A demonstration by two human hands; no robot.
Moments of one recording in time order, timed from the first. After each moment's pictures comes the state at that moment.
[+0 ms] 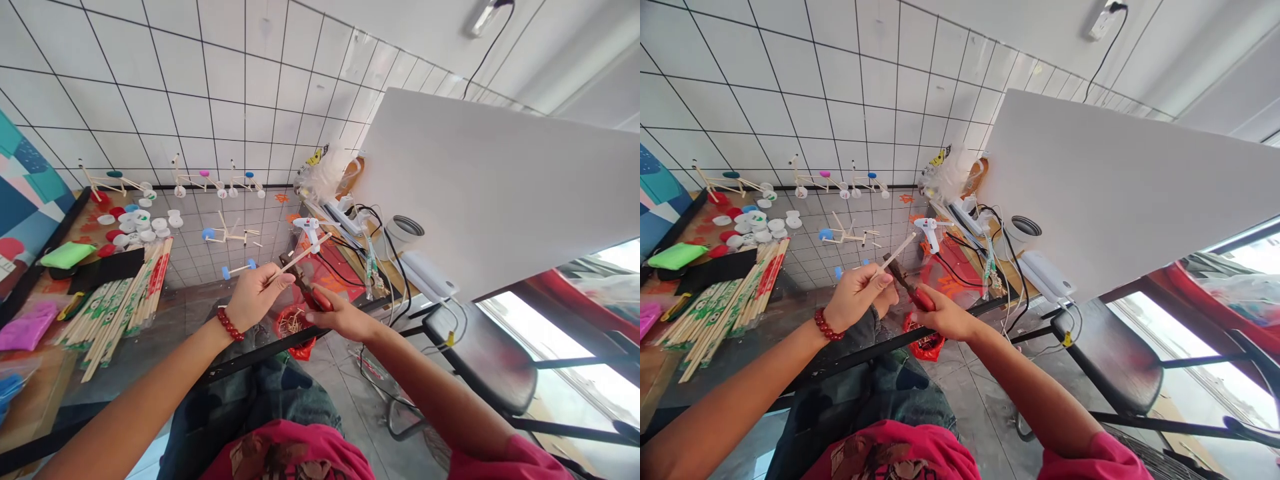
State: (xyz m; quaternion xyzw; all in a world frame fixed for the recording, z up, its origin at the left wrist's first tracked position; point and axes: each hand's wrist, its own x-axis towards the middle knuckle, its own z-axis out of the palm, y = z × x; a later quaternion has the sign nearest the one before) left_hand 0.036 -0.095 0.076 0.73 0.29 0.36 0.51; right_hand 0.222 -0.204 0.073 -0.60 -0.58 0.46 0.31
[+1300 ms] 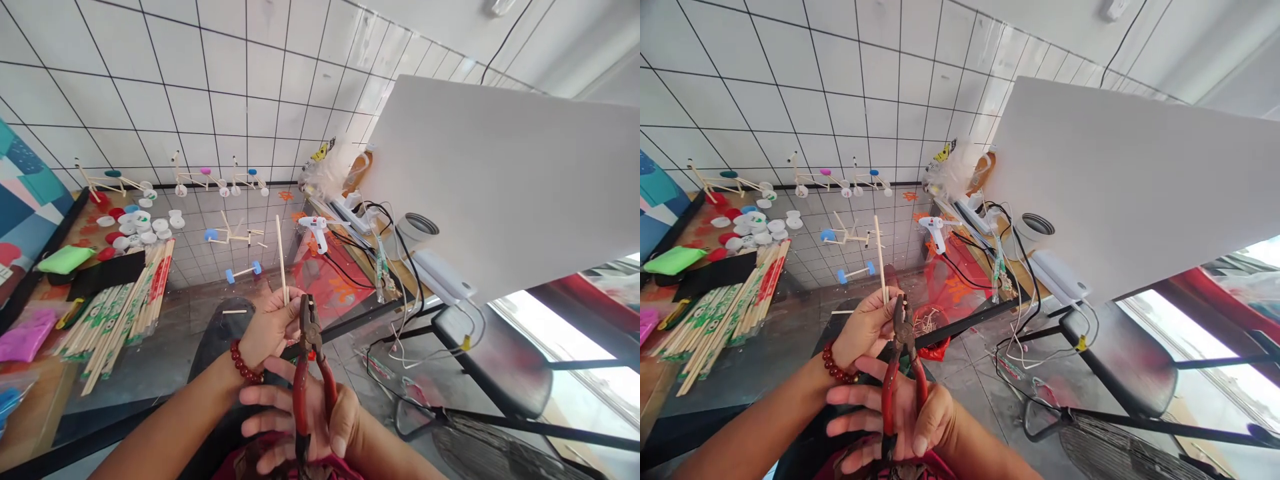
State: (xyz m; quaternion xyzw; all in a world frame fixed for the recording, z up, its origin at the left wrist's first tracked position) left_hand 0.049 -0.135 0.059 0.35 0.23 0.30 0.86; right_hand 0.125 -0.261 0.002 -0.10 -0.16 0.89 0.42
